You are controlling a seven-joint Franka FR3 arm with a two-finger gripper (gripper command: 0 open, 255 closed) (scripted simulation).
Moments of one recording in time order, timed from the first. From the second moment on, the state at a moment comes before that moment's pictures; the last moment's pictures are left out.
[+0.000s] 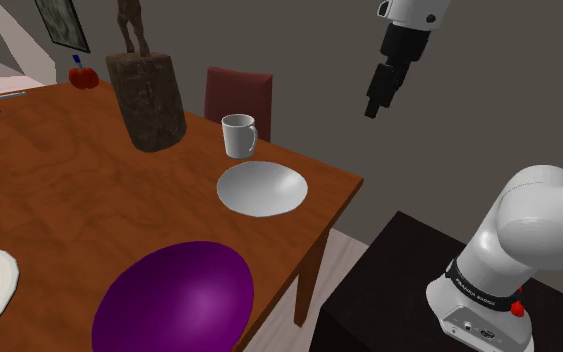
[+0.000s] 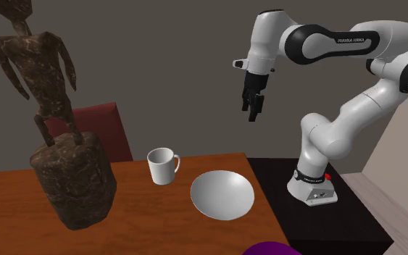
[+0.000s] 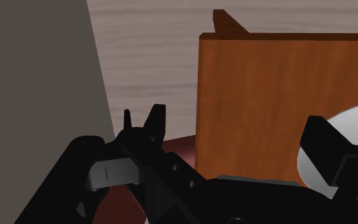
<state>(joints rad) 0.00 -0.81 0.05 -2.39 0.06 1.69 -0.07</state>
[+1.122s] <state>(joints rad) 0.00 -0.21 0.14 -2.02 0.08 1.89 0.04</state>
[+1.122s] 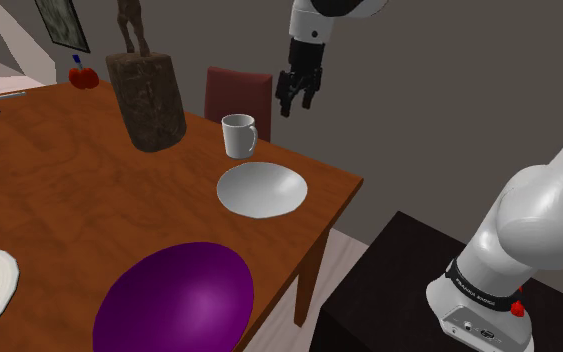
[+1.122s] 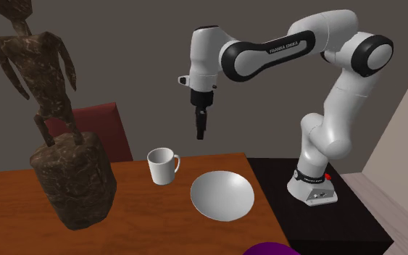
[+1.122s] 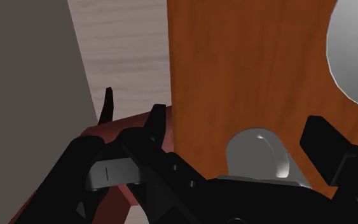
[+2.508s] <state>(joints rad) 0.03 0.24 0.17 -1.65 0.02 1.95 0.12</state>
